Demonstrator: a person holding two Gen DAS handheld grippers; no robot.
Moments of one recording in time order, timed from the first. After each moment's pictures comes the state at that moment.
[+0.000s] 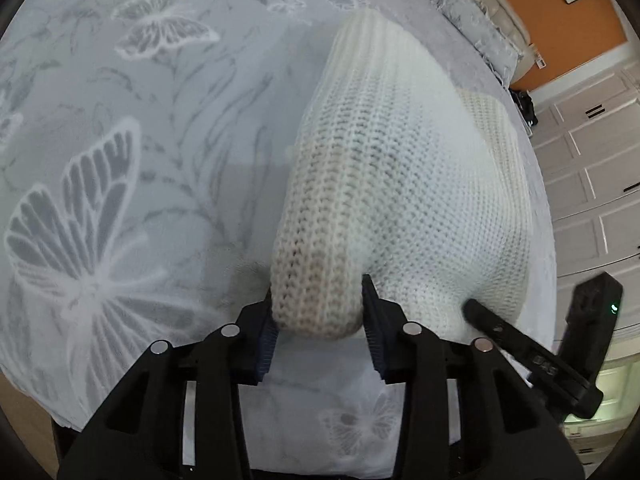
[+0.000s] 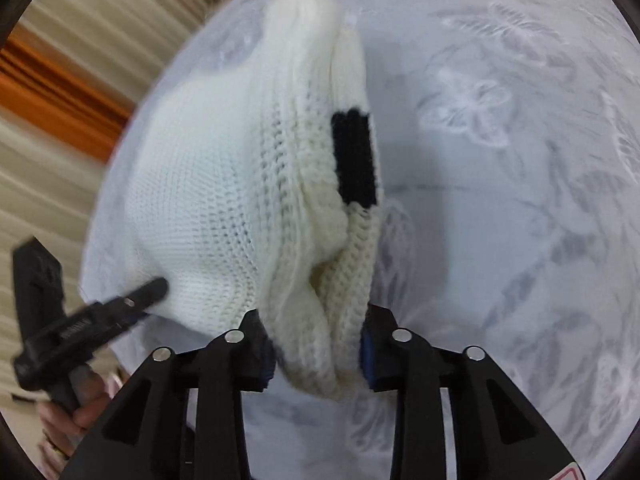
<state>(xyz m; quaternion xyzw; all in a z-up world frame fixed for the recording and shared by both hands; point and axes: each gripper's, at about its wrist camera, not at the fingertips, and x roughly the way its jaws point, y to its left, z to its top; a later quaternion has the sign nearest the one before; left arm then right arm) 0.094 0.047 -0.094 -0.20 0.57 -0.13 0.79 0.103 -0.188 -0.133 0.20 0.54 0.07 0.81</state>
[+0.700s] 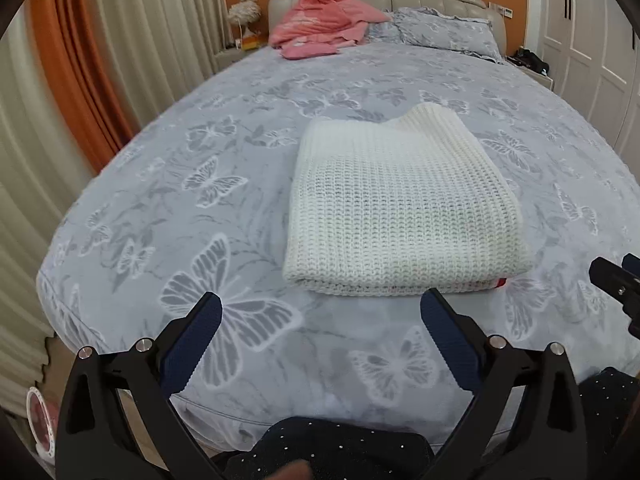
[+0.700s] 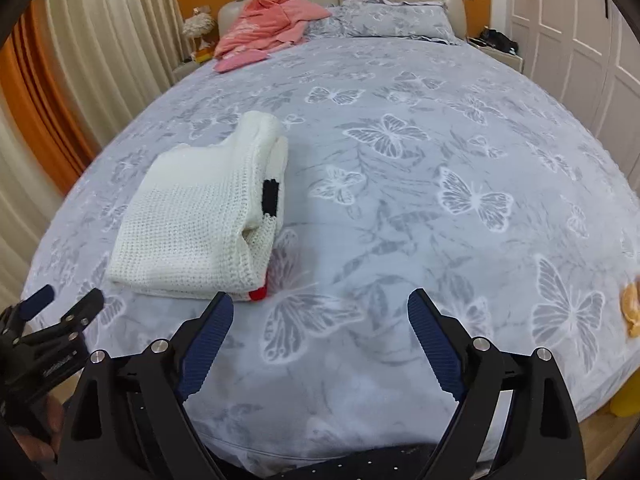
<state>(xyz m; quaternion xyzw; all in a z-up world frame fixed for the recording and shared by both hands) -0.018 -0.014 -0.011 0.07 0.41 -0.03 0.91 -0.015 -0.202 -0.056 0.08 0.43 -0.07 0.90</state>
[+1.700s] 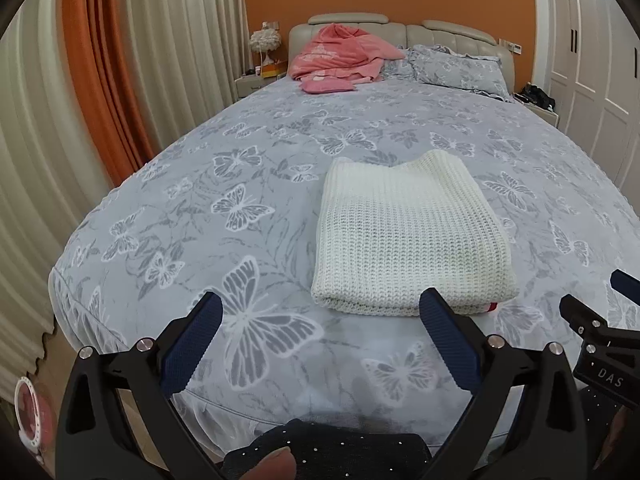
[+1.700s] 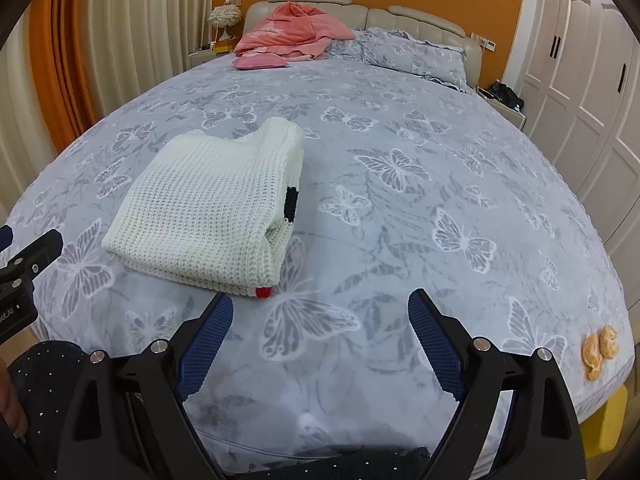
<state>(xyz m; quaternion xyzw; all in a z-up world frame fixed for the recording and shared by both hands) -0.049 0.003 0.023 0.04 0.36 -0.01 0.93 -0.029 -0.156 -0.045 -0.03 0.40 -0.08 0.91</state>
